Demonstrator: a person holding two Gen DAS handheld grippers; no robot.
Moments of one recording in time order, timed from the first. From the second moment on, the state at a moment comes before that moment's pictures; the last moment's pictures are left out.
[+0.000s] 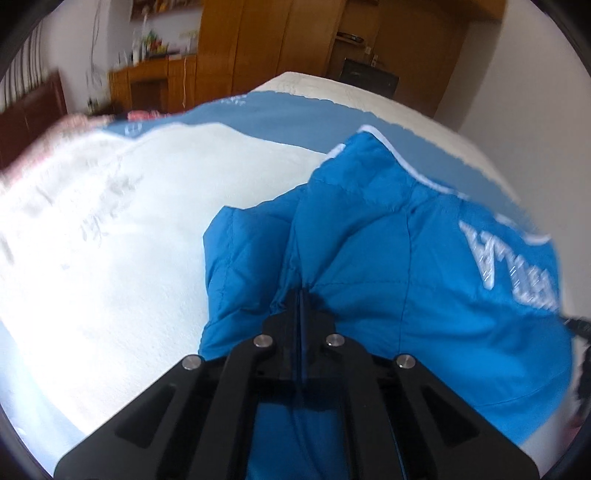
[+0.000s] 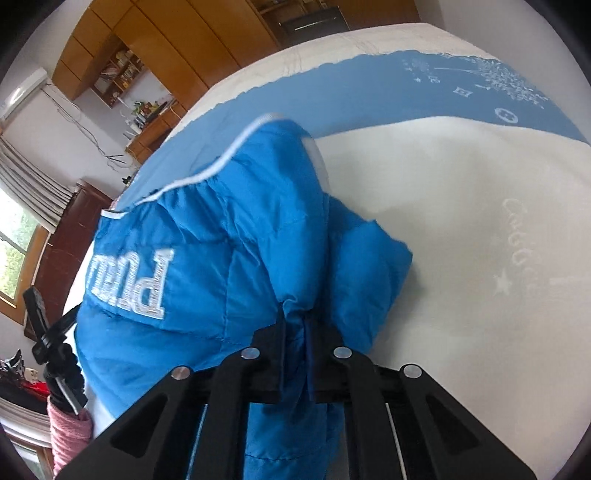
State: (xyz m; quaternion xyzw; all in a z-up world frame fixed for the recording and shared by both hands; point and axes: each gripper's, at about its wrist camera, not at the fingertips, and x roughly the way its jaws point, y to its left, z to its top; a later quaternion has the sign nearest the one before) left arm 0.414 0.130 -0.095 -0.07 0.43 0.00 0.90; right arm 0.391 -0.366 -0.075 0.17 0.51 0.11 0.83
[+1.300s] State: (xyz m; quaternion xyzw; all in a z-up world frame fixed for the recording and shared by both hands) left arm 0.350 0.012 -0.084 0.00 0.40 -0.09 0.91; right arm 0.300 -0.265 -0.045 0.08 0.39 0.10 0.91
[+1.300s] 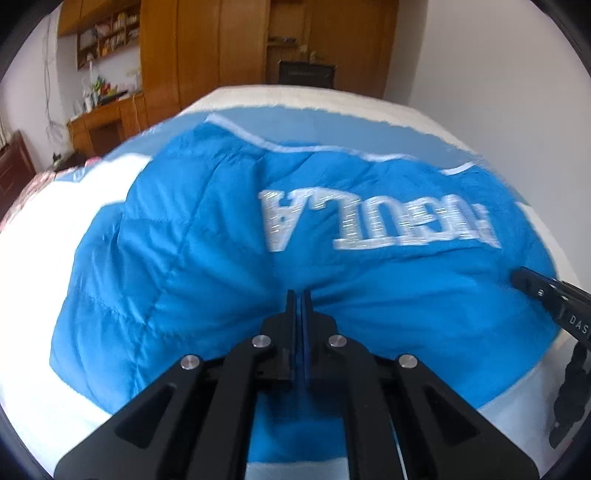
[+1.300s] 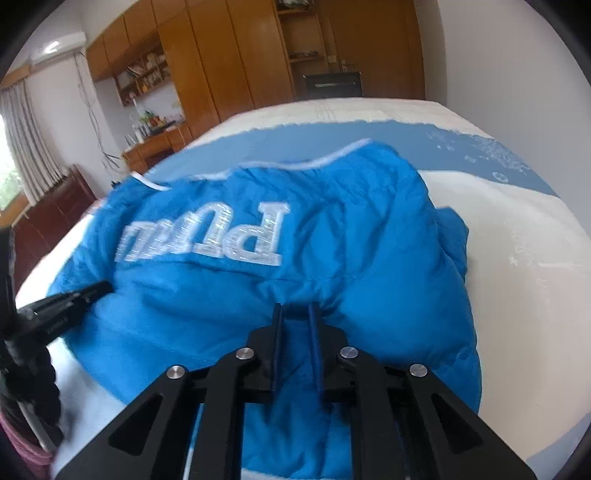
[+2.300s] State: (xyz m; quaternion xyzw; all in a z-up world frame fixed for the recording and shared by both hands) left arm 0.351 -0.009 -0.102 0.03 0.41 -0.11 0.91; right arm 0.304 -0.244 -0.074 0.05 0.41 0.11 0.90
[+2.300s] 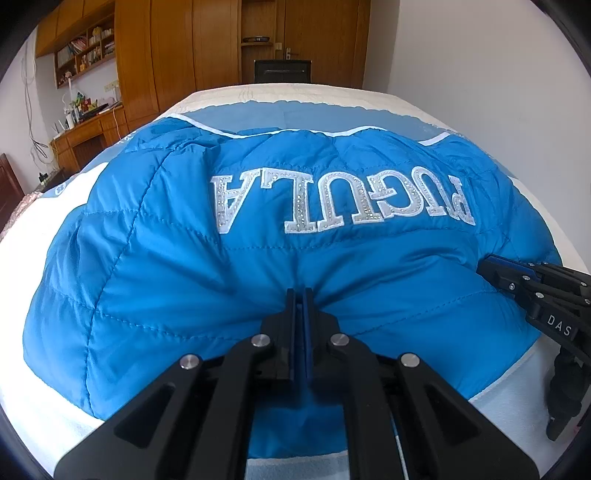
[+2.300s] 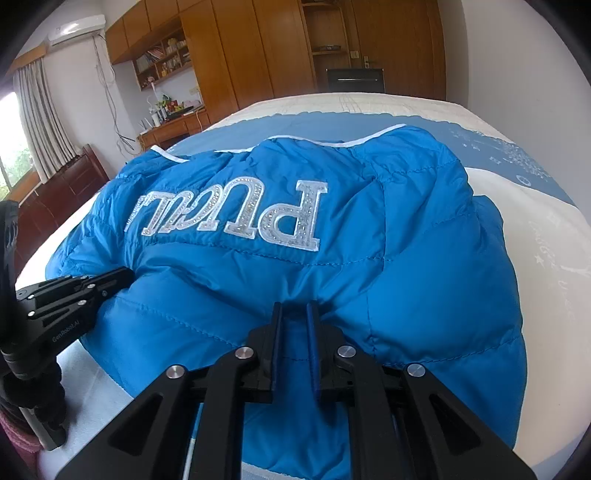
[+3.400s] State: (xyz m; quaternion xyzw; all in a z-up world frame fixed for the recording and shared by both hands) left arm 0.344 0.094 -0.032 0.07 0.35 0.02 0.94; right arm 0.319 -0.370 -0.025 0.15 0.41 0.06 0.90
